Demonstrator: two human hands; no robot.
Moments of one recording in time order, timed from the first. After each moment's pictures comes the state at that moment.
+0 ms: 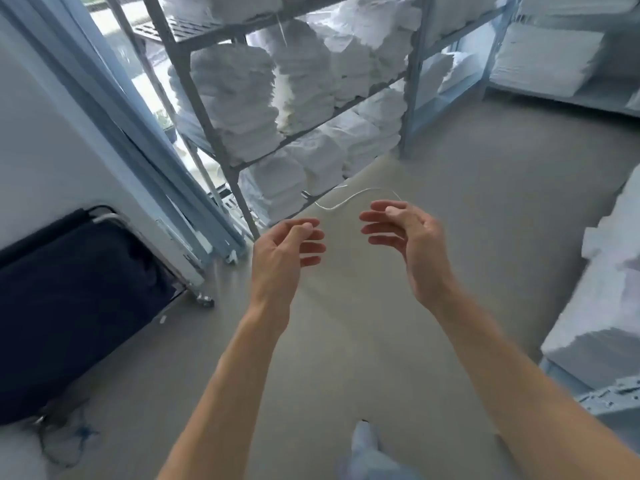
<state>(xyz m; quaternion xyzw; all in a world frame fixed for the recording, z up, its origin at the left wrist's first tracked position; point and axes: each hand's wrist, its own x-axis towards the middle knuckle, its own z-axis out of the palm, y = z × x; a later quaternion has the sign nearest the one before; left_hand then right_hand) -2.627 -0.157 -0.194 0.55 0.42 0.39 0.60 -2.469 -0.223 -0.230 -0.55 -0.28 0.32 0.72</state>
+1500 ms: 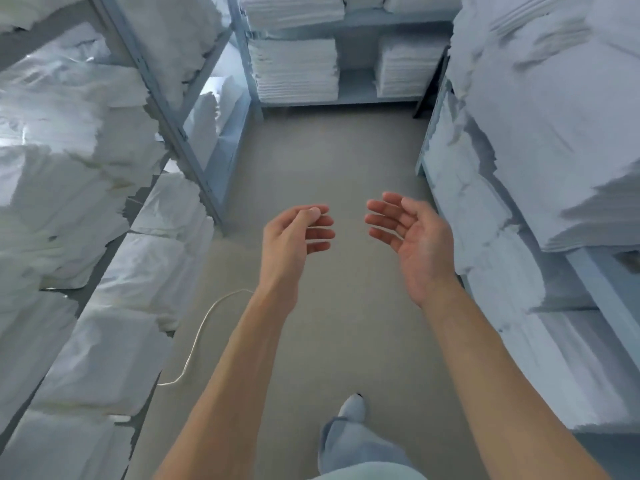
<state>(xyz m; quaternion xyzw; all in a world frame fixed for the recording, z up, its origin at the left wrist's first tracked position) -1.817 0.266 -0.228 0.63 0.17 0.09 0.75 -1.785 0.110 -0.229 -0.54 0.05 0.06 0.84</state>
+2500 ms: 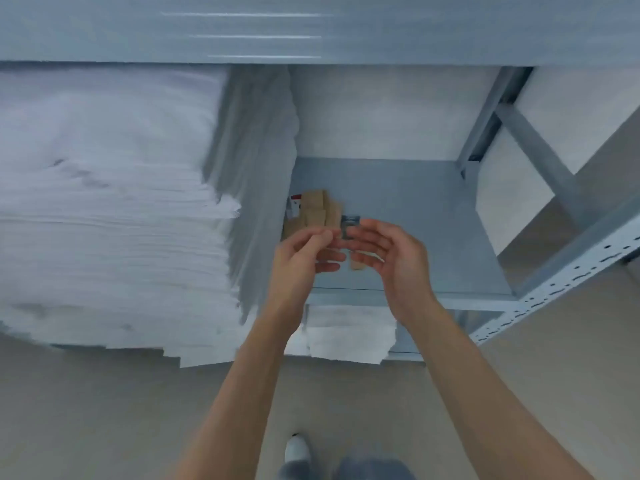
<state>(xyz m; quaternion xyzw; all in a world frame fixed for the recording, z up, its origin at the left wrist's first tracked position) -1.546 -0.237 -0.221 0.56 -0.35 -0.48 0.58 -1.681 -0.284 -0.231 -0.36 0.43 -0.51 0.65</state>
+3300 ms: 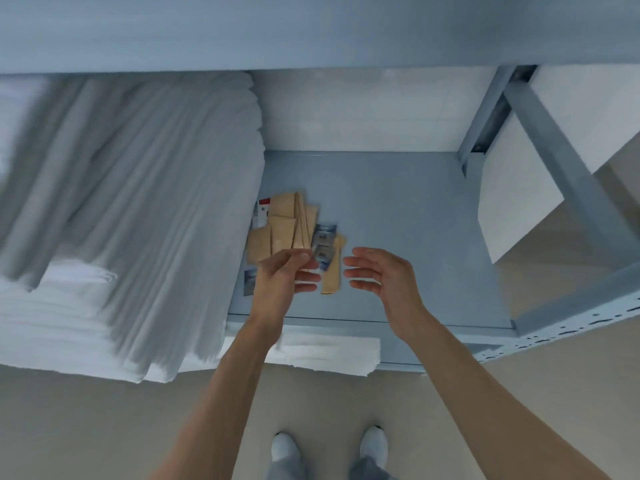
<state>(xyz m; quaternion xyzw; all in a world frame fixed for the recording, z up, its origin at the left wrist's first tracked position) -1.589 -0.381 -0.307 0.64 -0.28 -0.48 0.53 -1.754 -0.431 -0.316 -0.36 0.49 -0.41 0.67</state>
